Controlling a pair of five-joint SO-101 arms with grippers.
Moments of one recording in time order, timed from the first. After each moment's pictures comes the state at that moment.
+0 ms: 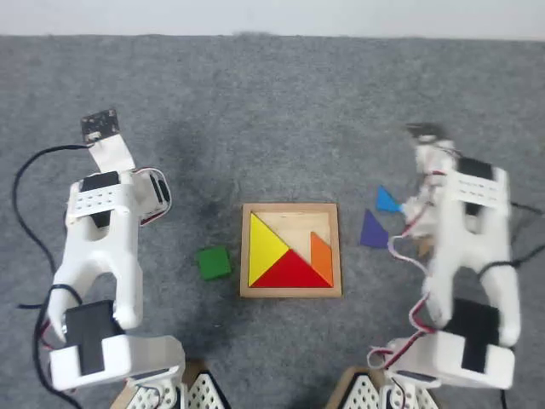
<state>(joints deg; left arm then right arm) -20.4 -3.3 35.9 52.4 13.3 14.9 -2.8 24.5 68.9 23.9</state>
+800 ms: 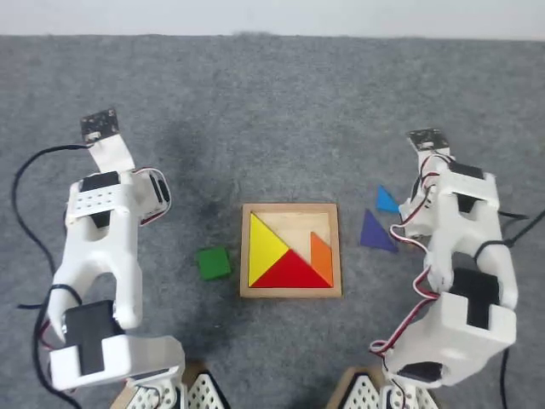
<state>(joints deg) -20.4 -3.3 35.9 52.4 13.3 10.4 10.6 23.8 61.3 22.7</state>
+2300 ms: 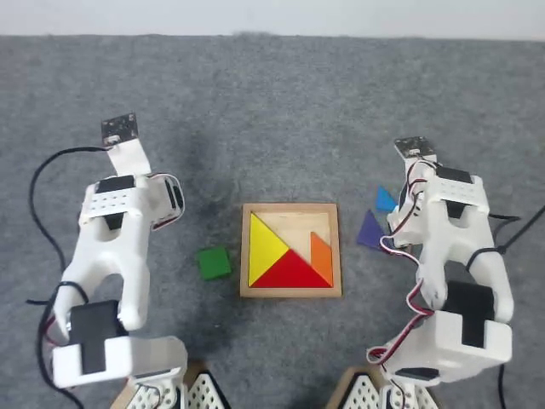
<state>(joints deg) -16.7 -3.3 39.0 50.9 13.3 7.1 3.6 28.9 65.1 20.3</state>
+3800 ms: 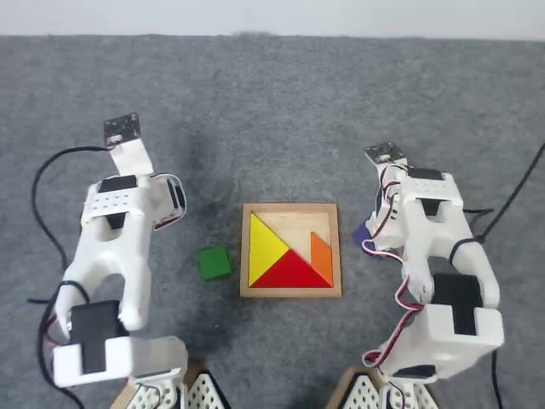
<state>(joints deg) -16.0 -3.3 39.0 50.9 13.3 0.1 7.1 29.9 64.6 19.9</state>
